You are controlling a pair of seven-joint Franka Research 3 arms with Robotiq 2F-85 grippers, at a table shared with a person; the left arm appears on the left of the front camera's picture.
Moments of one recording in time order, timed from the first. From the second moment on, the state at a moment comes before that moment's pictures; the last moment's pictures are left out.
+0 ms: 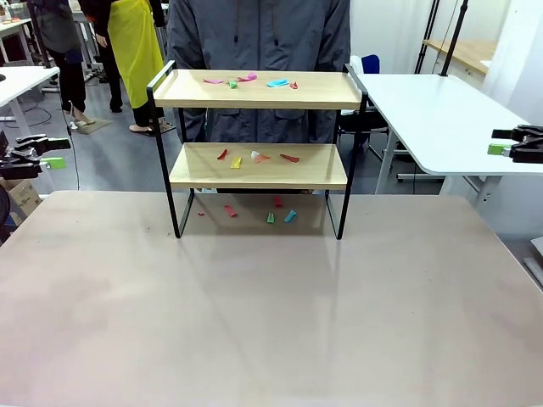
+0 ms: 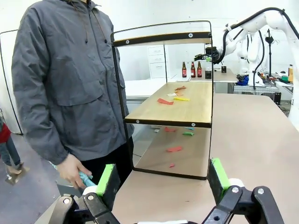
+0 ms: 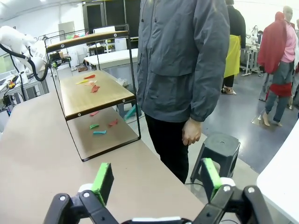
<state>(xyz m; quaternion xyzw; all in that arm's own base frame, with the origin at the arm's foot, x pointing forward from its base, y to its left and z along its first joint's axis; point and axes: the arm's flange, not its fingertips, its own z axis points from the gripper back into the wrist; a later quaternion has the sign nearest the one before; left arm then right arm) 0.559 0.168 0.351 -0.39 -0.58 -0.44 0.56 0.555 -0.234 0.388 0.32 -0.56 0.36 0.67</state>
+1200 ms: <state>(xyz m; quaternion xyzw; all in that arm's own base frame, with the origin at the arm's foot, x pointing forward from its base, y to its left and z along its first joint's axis) 0.559 0.168 0.351 -0.39 -0.58 -0.44 0.56 0.555 -0.234 0.388 0.32 -0.56 0.36 0.67</state>
